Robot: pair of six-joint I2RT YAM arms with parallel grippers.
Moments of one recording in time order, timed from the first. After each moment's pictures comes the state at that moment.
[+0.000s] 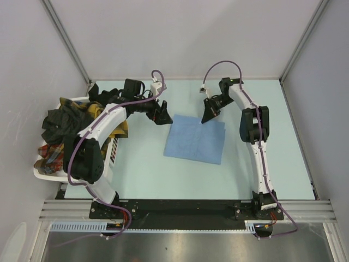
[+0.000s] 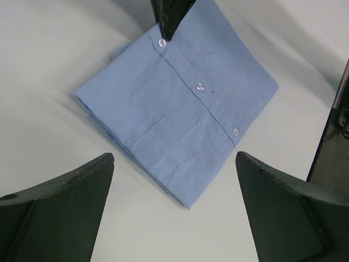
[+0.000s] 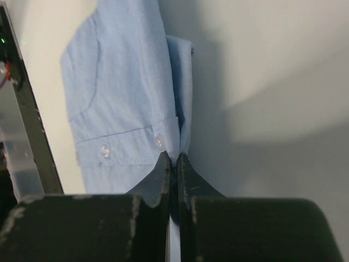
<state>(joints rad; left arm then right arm) -0.29 1.68 1.37 -0.49 0.79 0.23 0.19 2.61 2.34 -1.30 -0.94 -0.66</state>
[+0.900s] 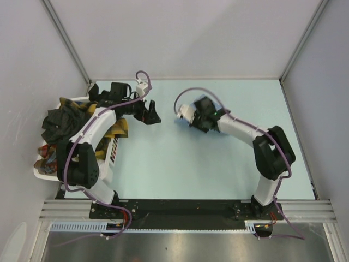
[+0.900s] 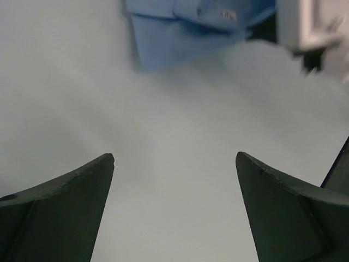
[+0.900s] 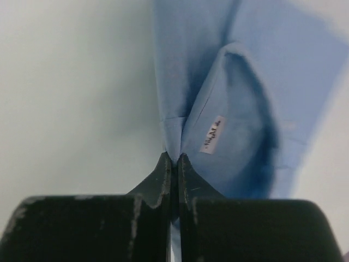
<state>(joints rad) -0.16 1.61 1.28 -0.49 0.72 0.19 0.56 1.79 1.36 -0.43 -0.02 -0.65</state>
